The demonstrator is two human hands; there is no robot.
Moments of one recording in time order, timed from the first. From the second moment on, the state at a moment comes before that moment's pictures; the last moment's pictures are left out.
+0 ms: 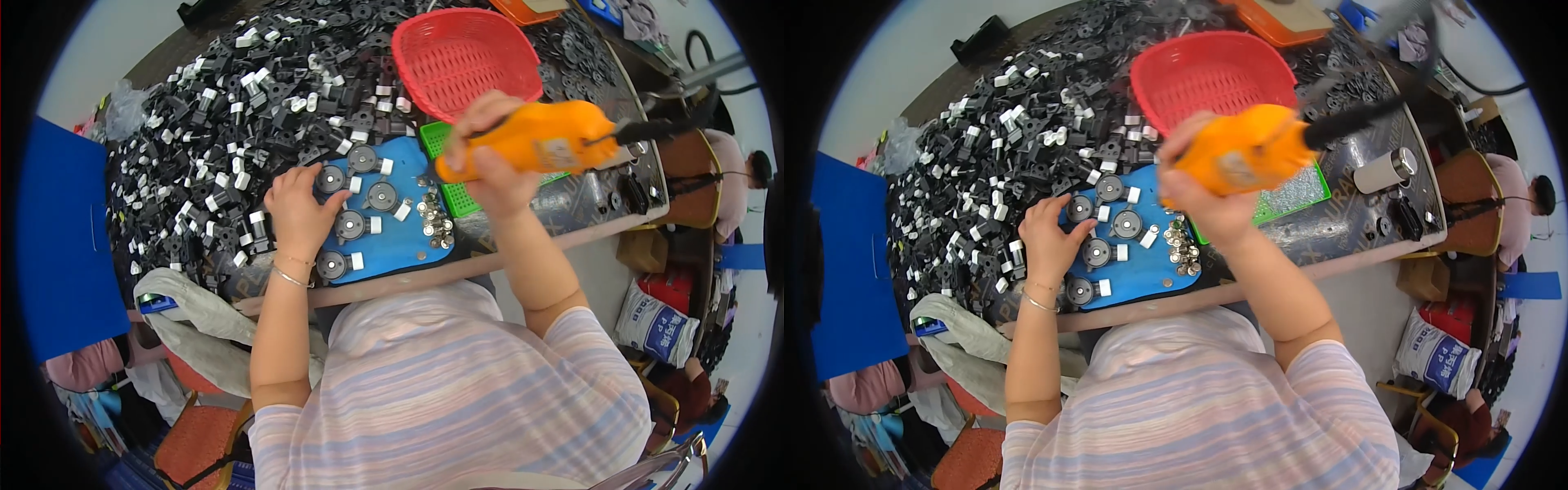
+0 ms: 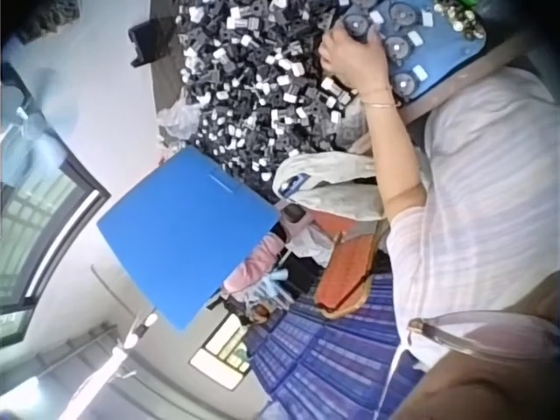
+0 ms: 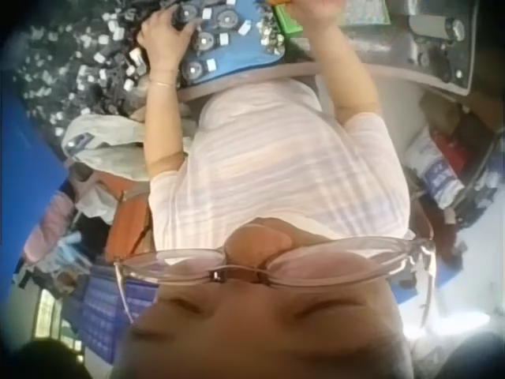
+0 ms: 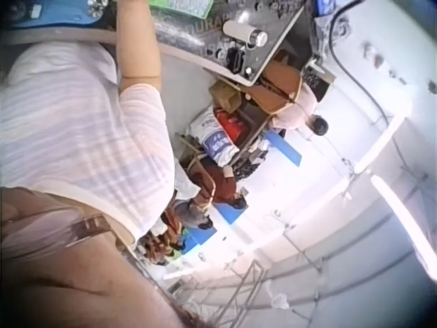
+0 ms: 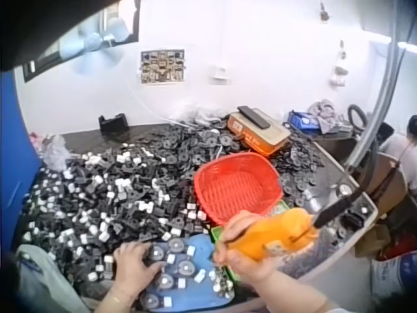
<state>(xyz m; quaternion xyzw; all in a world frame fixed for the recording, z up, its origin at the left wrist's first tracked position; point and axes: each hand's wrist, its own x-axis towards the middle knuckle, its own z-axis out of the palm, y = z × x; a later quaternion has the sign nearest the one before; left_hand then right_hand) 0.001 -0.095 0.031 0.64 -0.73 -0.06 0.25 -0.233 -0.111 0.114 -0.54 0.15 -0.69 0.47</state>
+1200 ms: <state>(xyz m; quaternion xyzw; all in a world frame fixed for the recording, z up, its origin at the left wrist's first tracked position) 0.000 -0.105 0.029 0.64 -0.72 -0.07 0.23 -0.220 -0.124 0.131 -0.56 0.09 -0.64 0.51</state>
